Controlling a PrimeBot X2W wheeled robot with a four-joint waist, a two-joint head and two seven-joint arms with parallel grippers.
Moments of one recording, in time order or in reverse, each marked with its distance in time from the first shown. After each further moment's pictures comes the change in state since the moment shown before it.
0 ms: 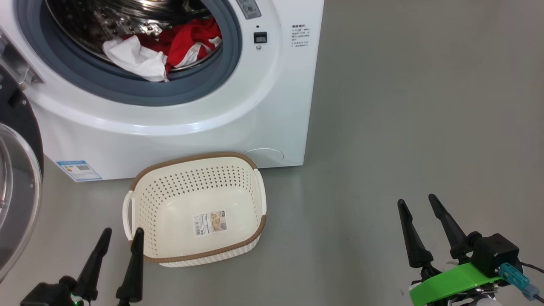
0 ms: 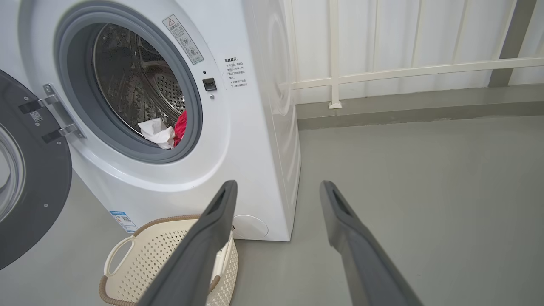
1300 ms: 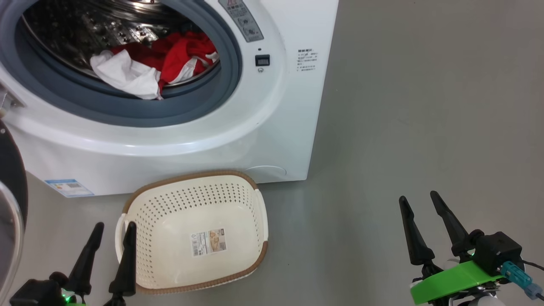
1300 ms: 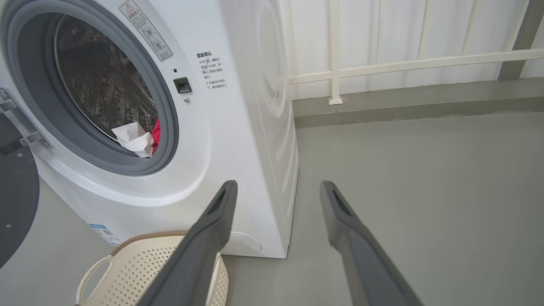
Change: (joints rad) left arm -0.002 0.006 0.019 -0.016 -0.018 0.000 0.000; right arm -0.002 0.001 -0.007 -0.014 0.001 0.000 0.000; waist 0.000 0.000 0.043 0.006
